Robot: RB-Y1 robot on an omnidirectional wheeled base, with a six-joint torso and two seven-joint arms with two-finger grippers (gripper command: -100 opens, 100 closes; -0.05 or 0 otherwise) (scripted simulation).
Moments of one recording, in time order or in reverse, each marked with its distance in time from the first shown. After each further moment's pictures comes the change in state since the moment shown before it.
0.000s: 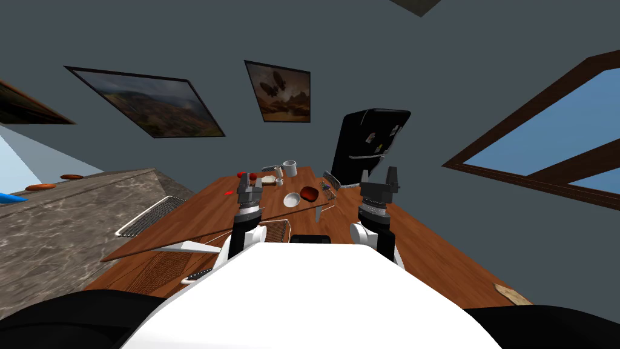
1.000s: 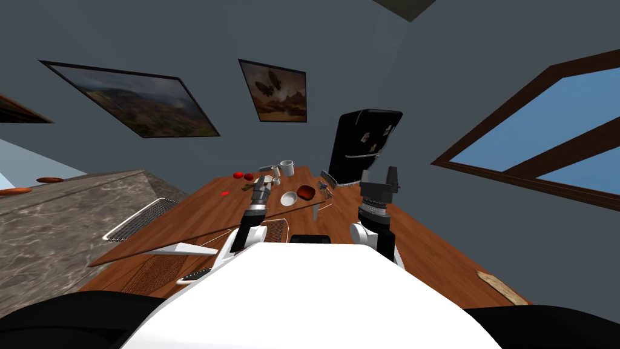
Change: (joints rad) left arm -0.037 0.144 -0.048 0.065 0.020 0.216 -0.003; right arm 0.000 0.000 0.000 0.000 0.000 0.000 0.000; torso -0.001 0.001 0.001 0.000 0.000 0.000
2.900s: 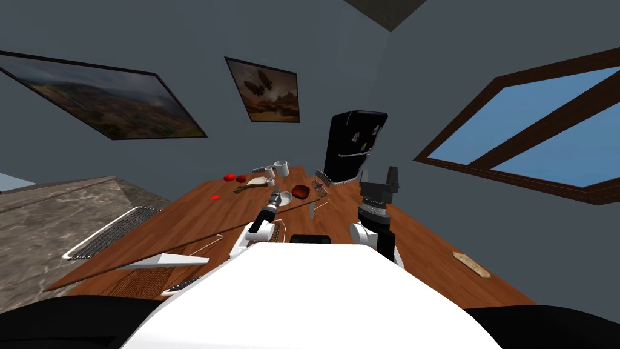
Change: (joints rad) left arm -0.099 0.049 -0.087 0.178 0.074 0.471 -0.002; right arm 0.000 0.000 0.000 0.000 0.000 0.000 0.000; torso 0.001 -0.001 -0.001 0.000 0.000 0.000
